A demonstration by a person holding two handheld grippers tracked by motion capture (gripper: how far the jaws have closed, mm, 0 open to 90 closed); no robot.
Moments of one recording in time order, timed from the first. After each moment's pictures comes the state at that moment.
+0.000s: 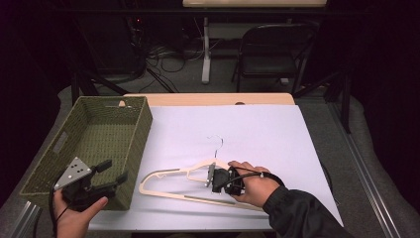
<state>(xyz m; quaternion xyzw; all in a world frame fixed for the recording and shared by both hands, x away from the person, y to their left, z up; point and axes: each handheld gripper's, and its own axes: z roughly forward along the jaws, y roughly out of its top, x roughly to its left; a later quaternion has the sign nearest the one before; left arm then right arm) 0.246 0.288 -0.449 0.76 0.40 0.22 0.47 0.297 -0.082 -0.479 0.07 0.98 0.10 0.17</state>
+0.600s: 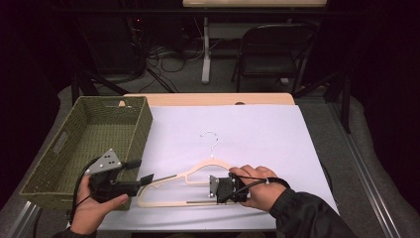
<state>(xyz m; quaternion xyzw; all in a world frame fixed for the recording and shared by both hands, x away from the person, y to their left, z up) 0.270 0.236 -0.438 0.82 0.33 0.13 0.46 0.273 -0.088 -0.468 -0.02 0.96 0.11 0.25</state>
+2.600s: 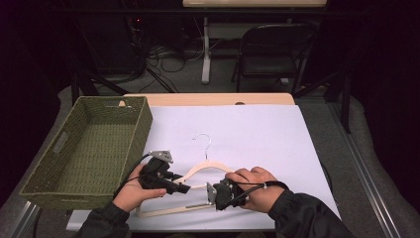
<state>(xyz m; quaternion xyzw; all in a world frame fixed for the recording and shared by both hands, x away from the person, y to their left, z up) 0.327 0.156 -0.491 0.88 0.26 -0.11 0.37 0.263 -0.083 -0.474 -0.07 0.95 0.10 0.29</state>
